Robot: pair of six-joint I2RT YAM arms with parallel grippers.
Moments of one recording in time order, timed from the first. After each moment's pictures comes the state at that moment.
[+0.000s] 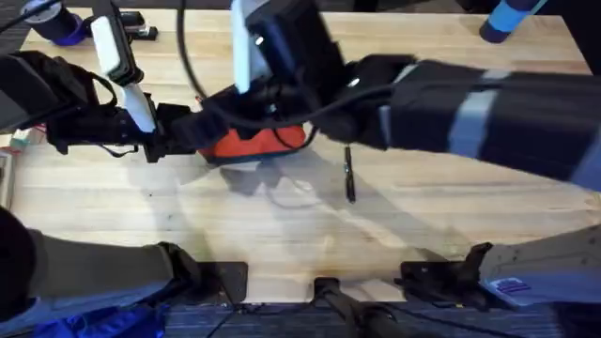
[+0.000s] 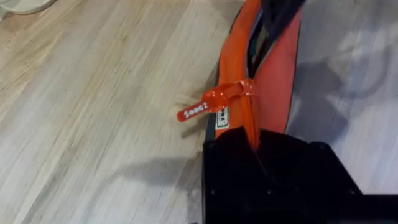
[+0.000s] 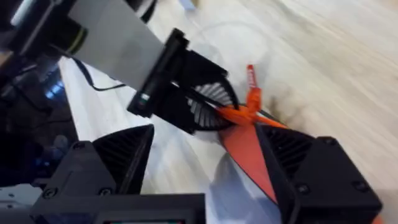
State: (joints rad) left arm 0.49 1.55 0.90 -0.96 0.89 1.65; right arm 0.89 1.69 1.19 -0.06 -0.31 0.31
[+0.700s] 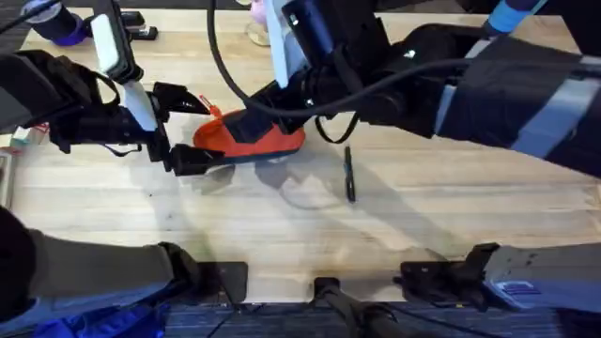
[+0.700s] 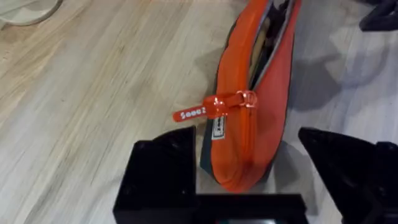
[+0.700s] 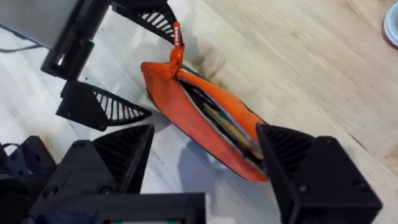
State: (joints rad) left arm 0.48 1.55 0.90 -0.97 0.92 1.64; right arm 0.83 1.56 1.19 -0.37 -0.13 0.14
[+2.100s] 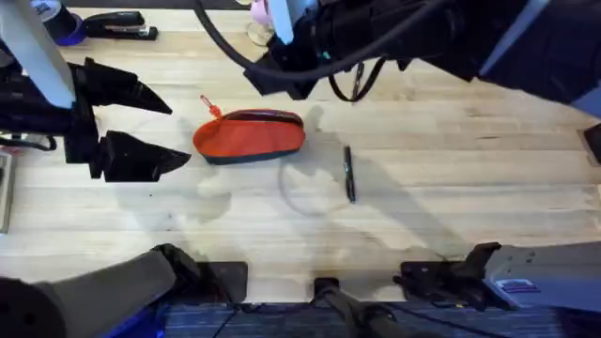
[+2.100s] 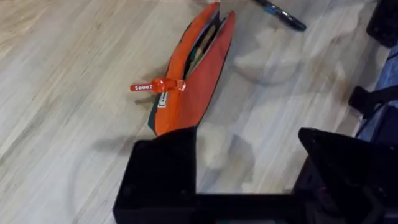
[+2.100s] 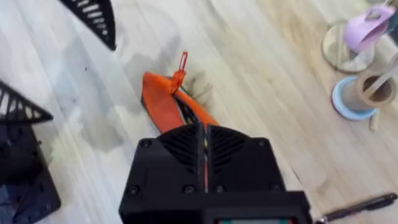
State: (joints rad) left arm 0.61 1.36 1.26 -1.69 0.78 1.65; right arm 0.78 1.57 1.44 -0.60 -0.18 -0.17
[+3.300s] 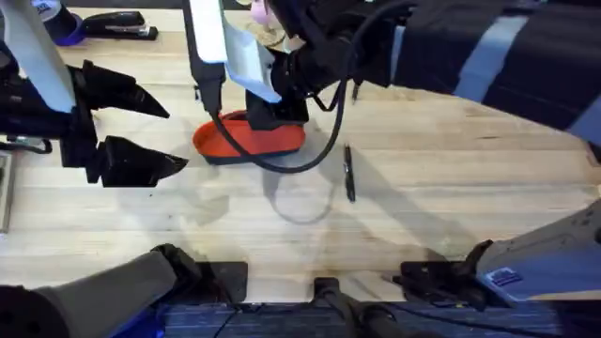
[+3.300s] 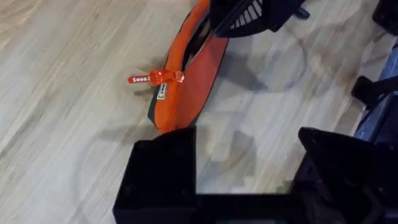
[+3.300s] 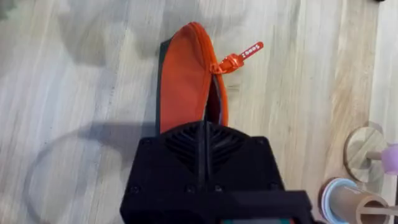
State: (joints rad) left arm 0.61 1.34 1.26 -1.69 0.73 1.64; right arm 0.78 1.76 1.44 -0.62 -0.37 -0.93
